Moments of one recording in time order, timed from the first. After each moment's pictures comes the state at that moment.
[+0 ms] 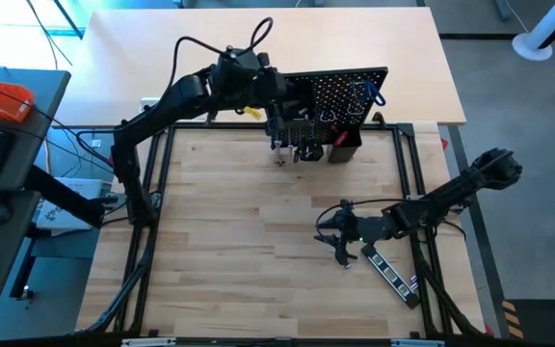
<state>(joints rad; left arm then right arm) 0.35 1.82 2.24 -0.82 -0.11 0.42 0.42 1.28 0.54 0.25 0.43 0.47</state>
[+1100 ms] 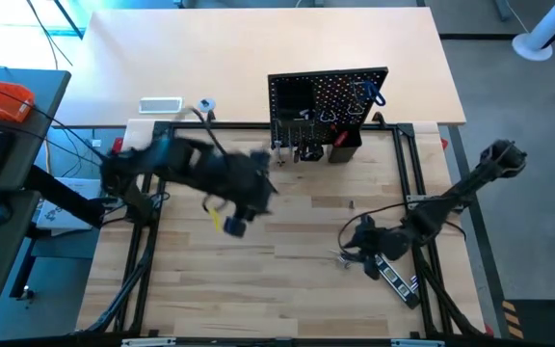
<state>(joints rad) -0.21 1.82 2.34 -1.31 -0.16 0.30 0.64 1.07 0.54 -0.21 0.33 0.74</state>
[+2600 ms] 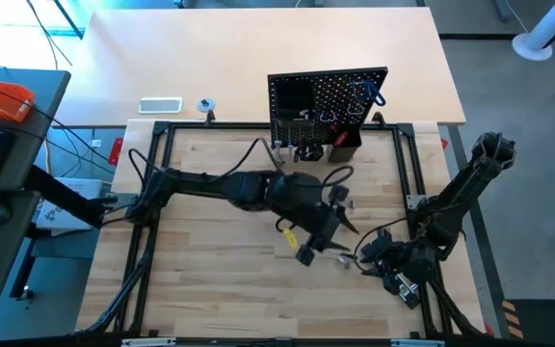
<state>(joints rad) -0.17 2.13 2.34 -0.55 0.18 0.41 0.93 1.06 0.54 -0.34 0.47 0.99</state>
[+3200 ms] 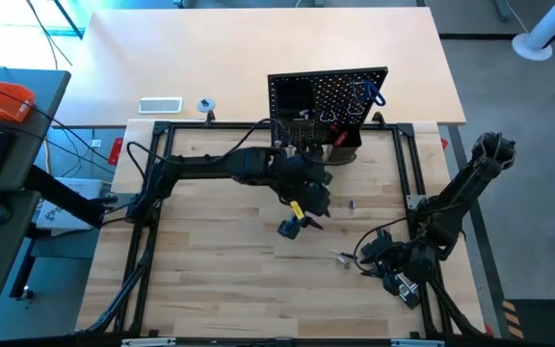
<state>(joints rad) -0.04 2.13 2.34 -0.96 0.31 0.43 0.93 1.06 0.54 -0.32 0.47 1.01</state>
